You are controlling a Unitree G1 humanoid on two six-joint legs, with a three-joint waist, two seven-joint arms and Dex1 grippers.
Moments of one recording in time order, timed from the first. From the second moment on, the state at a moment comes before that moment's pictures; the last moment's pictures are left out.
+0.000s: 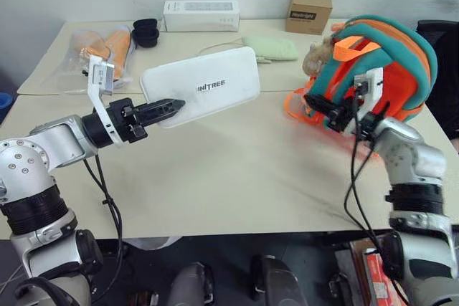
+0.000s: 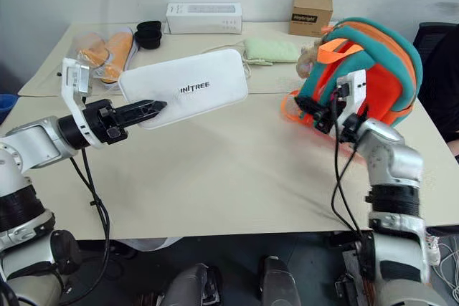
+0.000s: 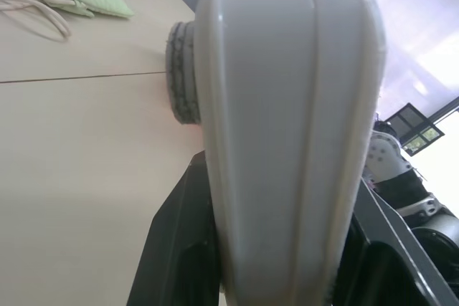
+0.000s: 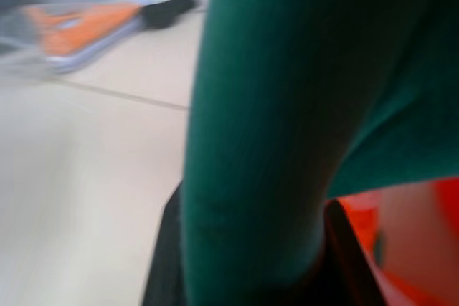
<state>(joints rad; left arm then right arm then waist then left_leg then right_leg) -0.68 0.59 0.52 -0.14 -1.07 1.41 -0.47 -0.66 -0.58 -0.22 0.19 0.61 0.66 0.88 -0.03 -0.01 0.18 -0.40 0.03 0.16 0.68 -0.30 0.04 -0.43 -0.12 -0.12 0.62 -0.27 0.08</state>
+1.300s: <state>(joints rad) -1.06 0.79 -0.13 0.14 -0.56 0.72 -1.26 -0.34 -1.04 -0.35 -0.35 1.20 1.14 1.15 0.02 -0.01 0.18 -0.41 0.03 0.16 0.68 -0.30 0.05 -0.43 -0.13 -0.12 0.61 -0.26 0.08</state>
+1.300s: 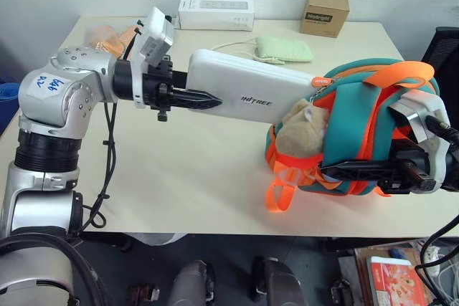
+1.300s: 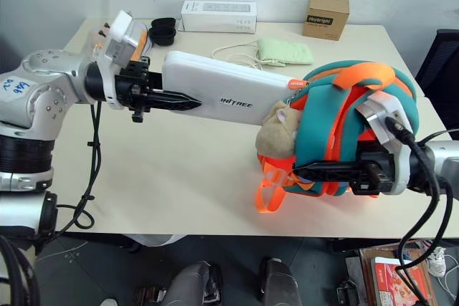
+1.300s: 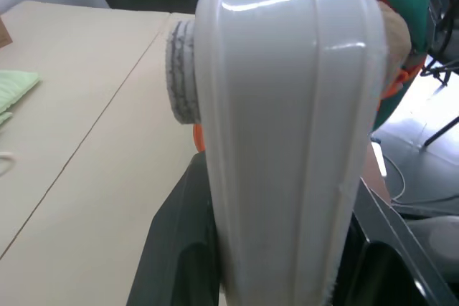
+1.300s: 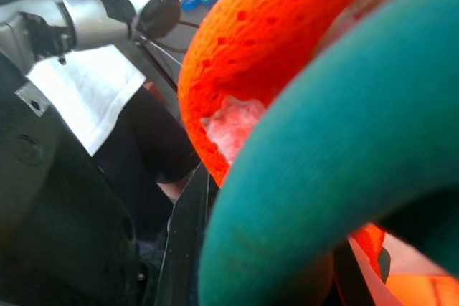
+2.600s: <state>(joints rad) -1.05 0.26 -0.19 0.36 -0.27 0.52 -1.05 -0.29 -1.01 -0.32 -0.42 1.20 1.09 1.05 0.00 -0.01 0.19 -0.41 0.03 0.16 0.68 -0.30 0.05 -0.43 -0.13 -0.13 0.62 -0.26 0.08</state>
